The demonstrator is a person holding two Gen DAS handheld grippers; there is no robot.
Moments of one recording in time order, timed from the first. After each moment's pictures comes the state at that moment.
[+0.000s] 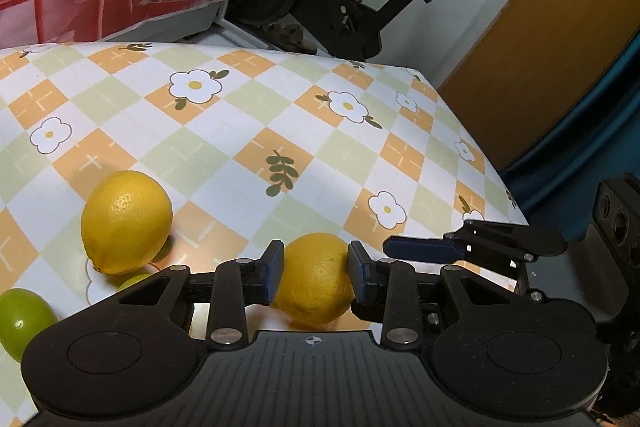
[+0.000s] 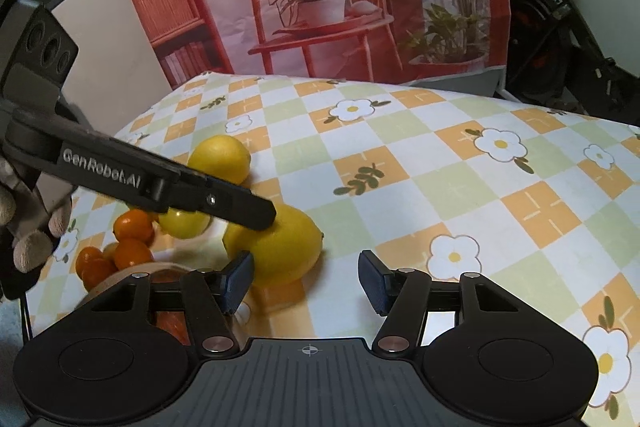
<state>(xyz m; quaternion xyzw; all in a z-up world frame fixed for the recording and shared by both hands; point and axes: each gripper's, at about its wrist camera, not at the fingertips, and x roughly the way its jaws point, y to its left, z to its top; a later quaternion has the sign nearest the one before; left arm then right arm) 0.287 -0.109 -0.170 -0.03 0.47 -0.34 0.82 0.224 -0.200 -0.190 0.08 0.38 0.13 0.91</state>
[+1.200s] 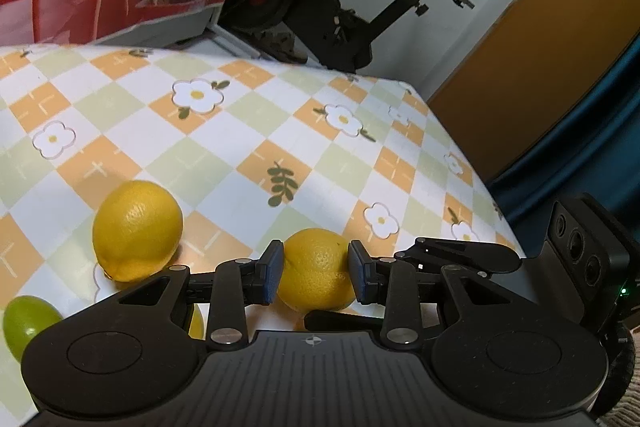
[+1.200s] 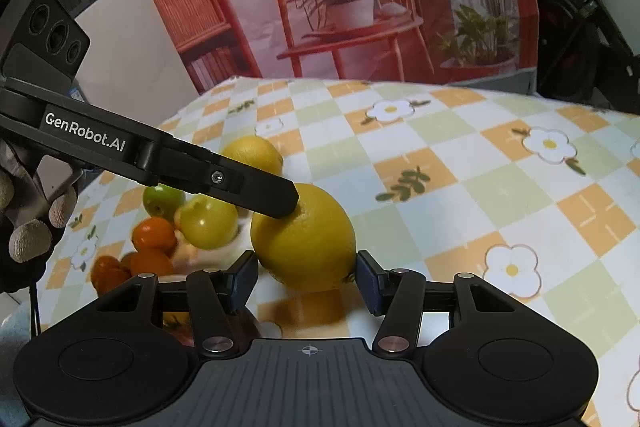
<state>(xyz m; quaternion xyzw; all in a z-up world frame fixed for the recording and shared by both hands) 0.292 -0.093 -0.161 -0.06 0.45 -0.36 0.81 0.239 -0.186 -0.203 0.10 0.36 0.18 0.91</state>
